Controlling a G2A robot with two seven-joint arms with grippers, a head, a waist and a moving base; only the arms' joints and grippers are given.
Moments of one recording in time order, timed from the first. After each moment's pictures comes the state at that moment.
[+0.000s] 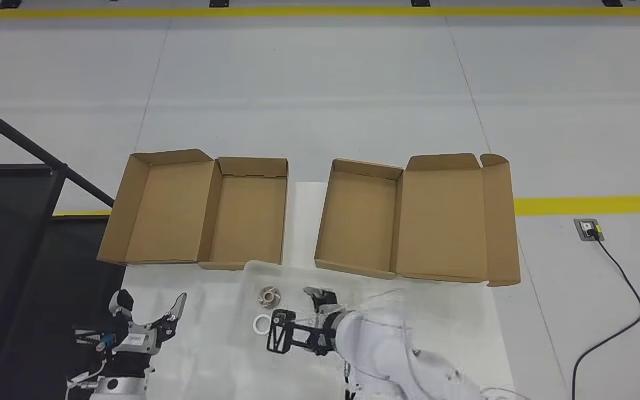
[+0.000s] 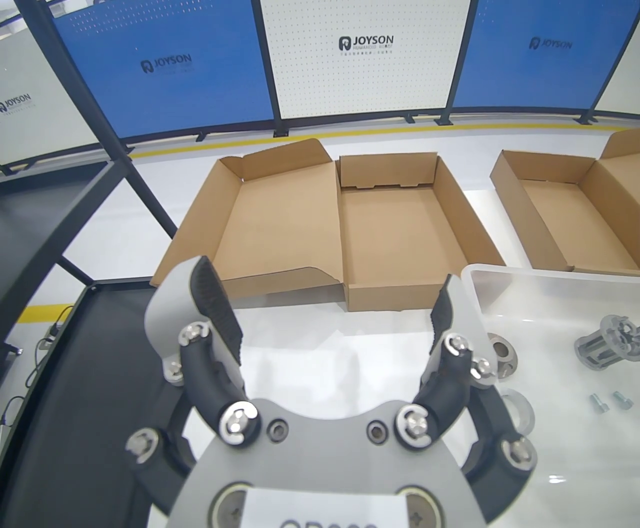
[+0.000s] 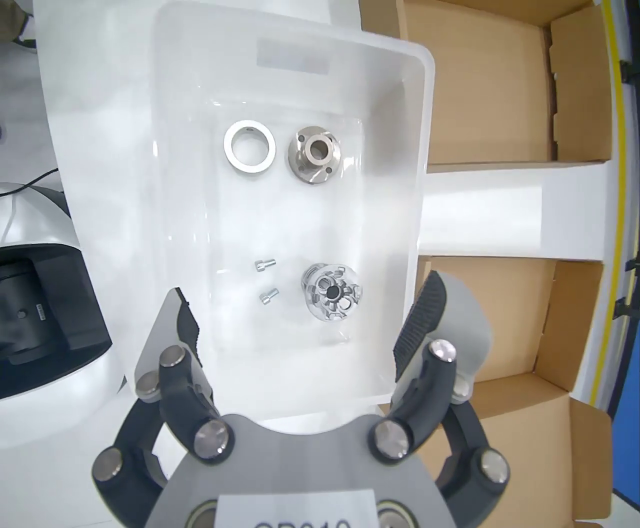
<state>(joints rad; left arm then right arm) 1.75 -1.18 -1.73 -1.87 1.24 -0.02 0.25 -0.84 -1.33 0.71 -1.74 -1.44 -0.52 1.01</state>
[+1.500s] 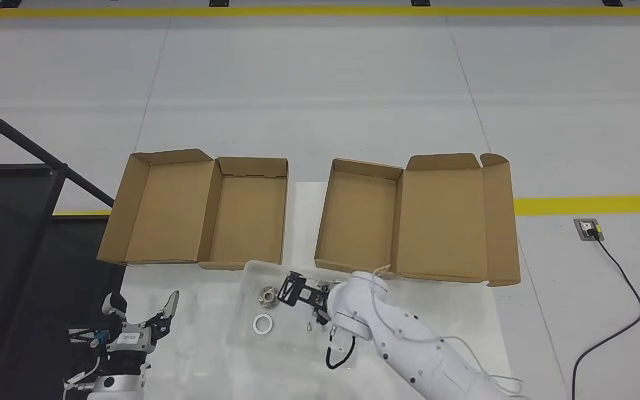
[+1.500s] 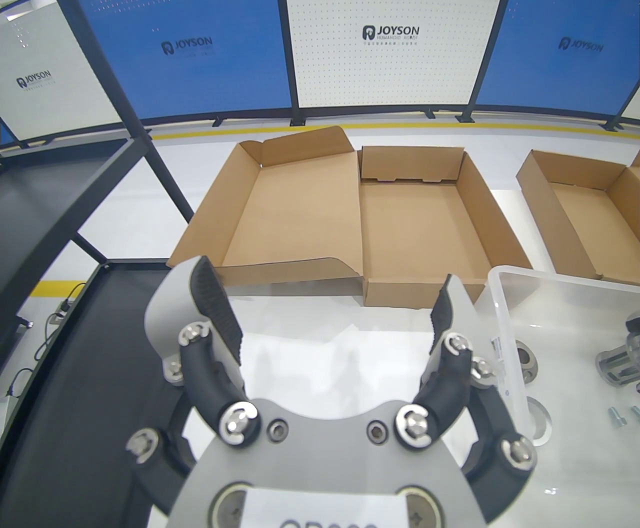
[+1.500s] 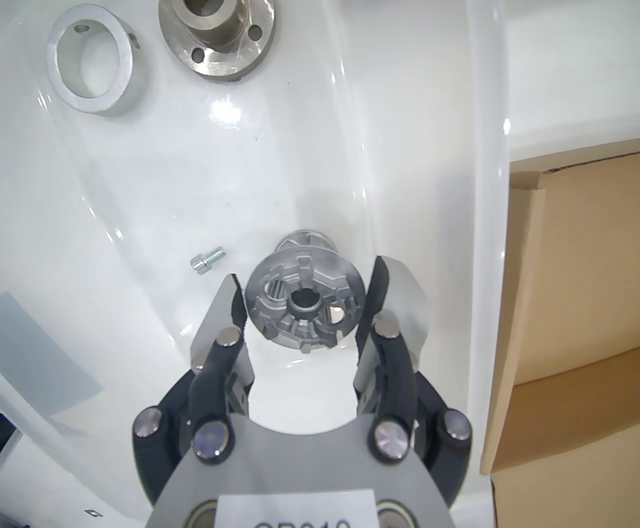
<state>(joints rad) 1.74 -1.19 -1.74 -1.84 1.21 0.02 0.23 -0.64 -1.47 0.65 -1.24 -1.27 -0.32 1.06</state>
